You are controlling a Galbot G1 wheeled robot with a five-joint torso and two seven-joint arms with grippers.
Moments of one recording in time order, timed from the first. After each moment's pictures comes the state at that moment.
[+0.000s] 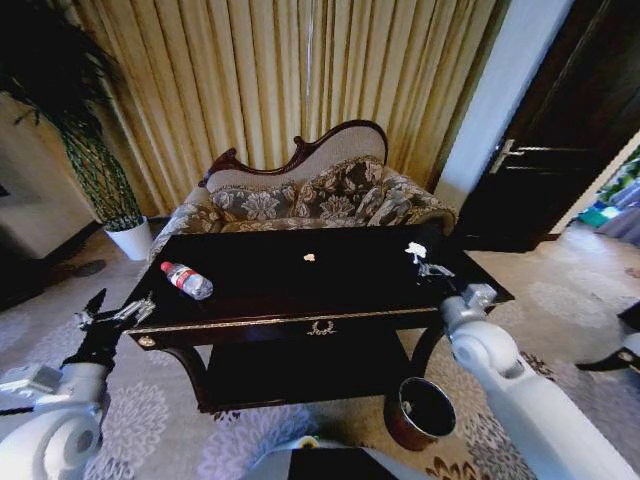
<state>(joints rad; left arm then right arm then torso) 1.72 -1.27 -1.13 -2.33 -0.68 0.19 0.04 -1.41 0.91 0.66 2.11 0.71 -0.16 0.20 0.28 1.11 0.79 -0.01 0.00</state>
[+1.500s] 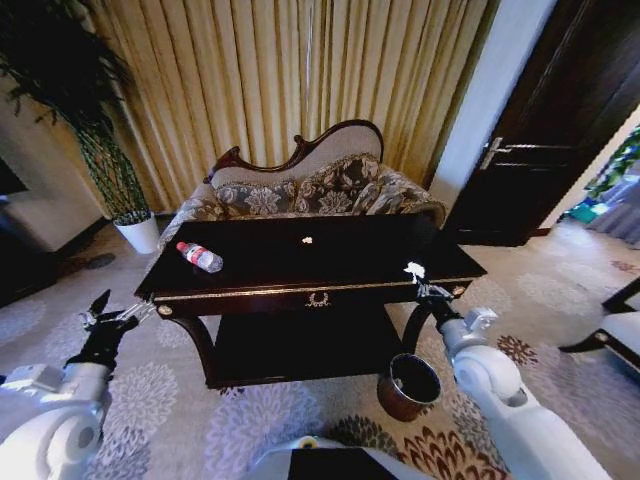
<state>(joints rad) 1.72 -1.27 -1.13 -2.30 -0.69 0.17 0.08 -1.47 0.99 0.63 2.08 0.68 -0.20 0.23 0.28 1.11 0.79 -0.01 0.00</state>
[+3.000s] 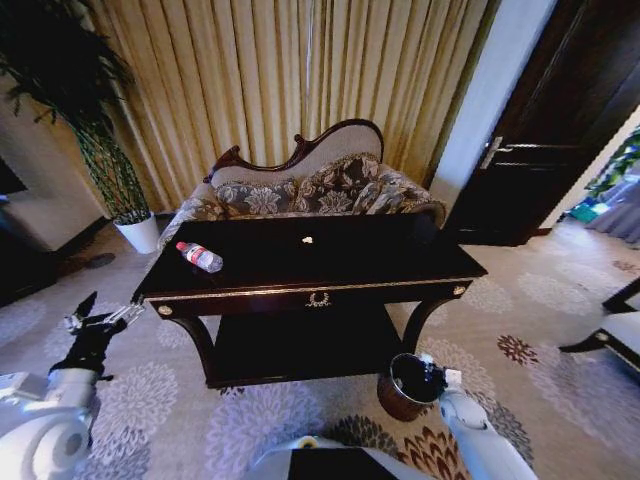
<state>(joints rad) 1.73 -1.29 -1.17 -2.30 -0.70 0.15 0.09 -1.34 1.15 0.58 1.26 0.36 -0.18 0.12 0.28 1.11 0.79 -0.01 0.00</state>
